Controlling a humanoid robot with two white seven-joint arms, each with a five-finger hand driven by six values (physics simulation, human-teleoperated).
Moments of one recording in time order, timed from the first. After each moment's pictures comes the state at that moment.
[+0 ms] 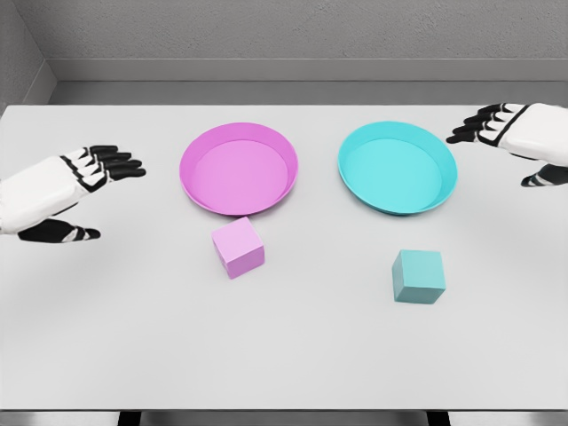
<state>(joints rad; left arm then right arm) -0.17 1.14 -0.41 -1.73 -0.27 -0.61 0.04 -0.48 -1.03 0.29 -1.62 0.29 -0.61 0.61</state>
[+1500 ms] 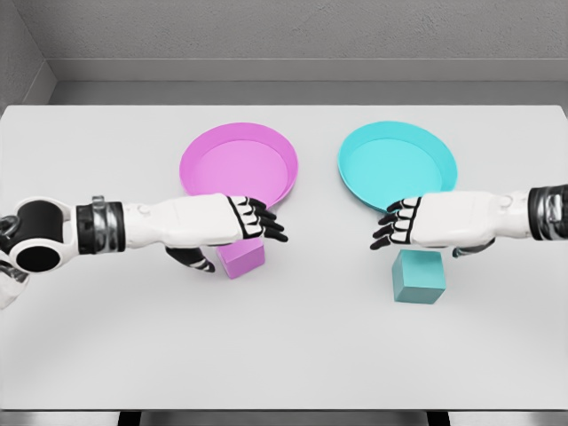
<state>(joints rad) -0.64 0.79 -0.85 -1.76 -0.31 -0.46 -0.46 -0.73 -1.05 0.87 -1.76 0.35 -0.61 0.61</state>
